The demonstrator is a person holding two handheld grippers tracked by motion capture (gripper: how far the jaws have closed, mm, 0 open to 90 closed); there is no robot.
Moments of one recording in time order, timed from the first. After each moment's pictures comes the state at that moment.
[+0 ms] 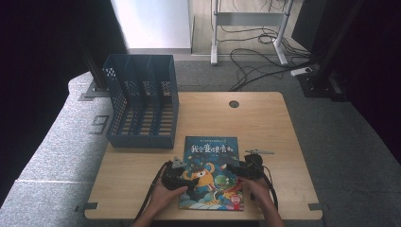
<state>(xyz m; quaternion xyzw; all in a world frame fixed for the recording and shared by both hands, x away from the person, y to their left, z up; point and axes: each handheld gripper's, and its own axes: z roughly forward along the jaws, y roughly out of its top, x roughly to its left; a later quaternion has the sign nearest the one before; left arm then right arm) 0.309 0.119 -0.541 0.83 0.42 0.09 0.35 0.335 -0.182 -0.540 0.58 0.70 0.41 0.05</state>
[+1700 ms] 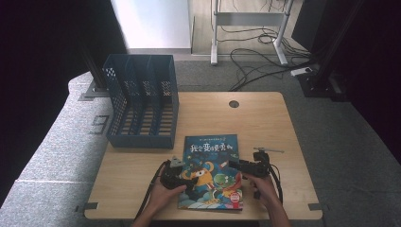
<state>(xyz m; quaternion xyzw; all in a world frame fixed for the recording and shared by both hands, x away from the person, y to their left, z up) 0.311 0.123 -0.541 0.83 0.43 0.08 0.36 0.337 -0.202 -0.530 0.58 0.66 0.47 -0.03</state>
